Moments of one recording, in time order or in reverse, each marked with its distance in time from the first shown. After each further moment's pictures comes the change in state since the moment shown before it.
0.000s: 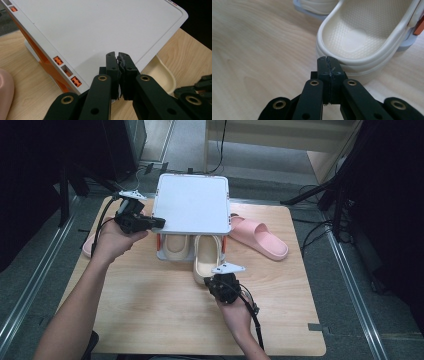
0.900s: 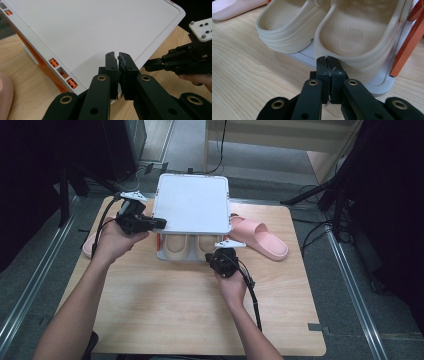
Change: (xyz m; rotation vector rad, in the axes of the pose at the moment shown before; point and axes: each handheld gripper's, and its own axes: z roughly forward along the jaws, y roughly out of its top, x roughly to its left) left arm -0.003 -0.001 0.001 -0.007 -0.005 0.029; right arm -0.047 0.042 0.044 -0.079 -0.026 0.087
